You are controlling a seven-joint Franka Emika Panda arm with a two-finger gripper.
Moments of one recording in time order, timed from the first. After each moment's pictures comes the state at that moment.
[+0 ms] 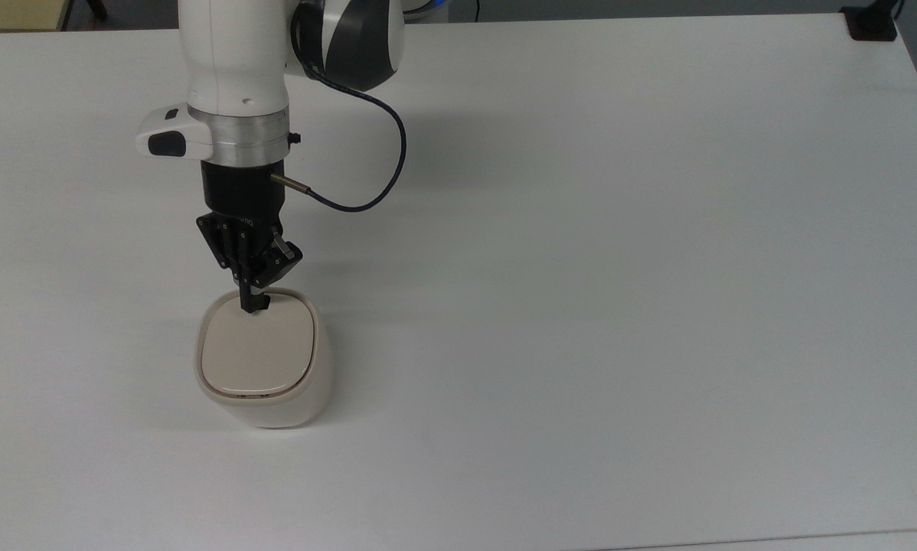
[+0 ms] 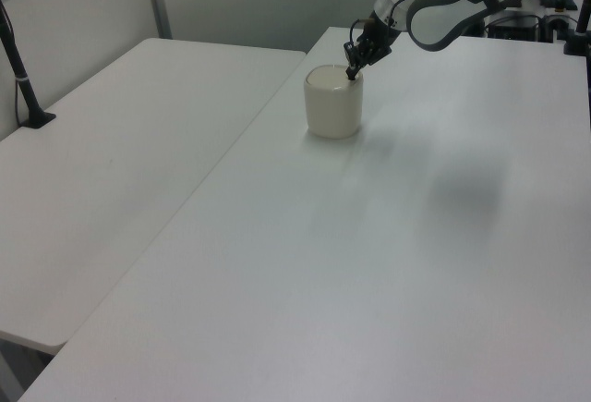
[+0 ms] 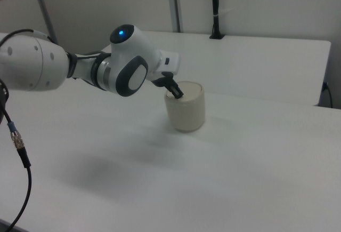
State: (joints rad) arm -0.02 0.37 -0.11 -1.77 0.04 2.73 0.46
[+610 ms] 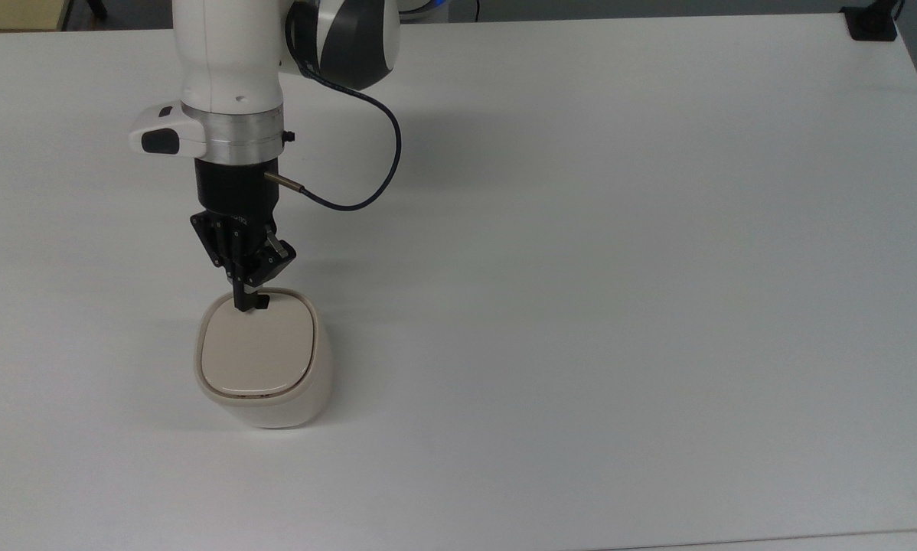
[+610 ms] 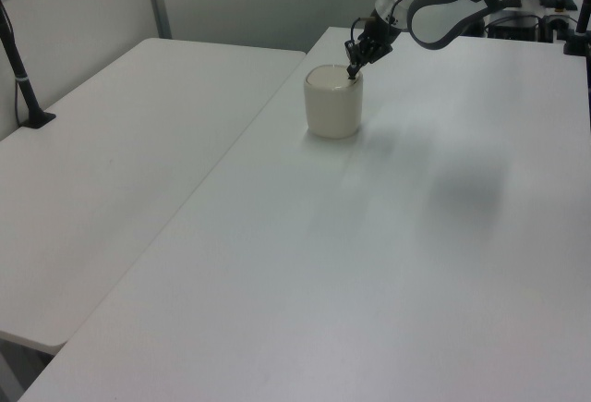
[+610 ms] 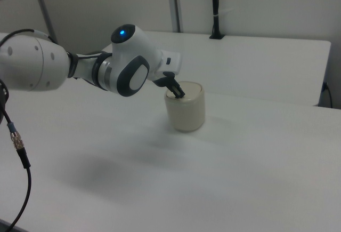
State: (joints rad) arm -0.03 0.37 -0.11 -1.77 0.04 2.73 0.46
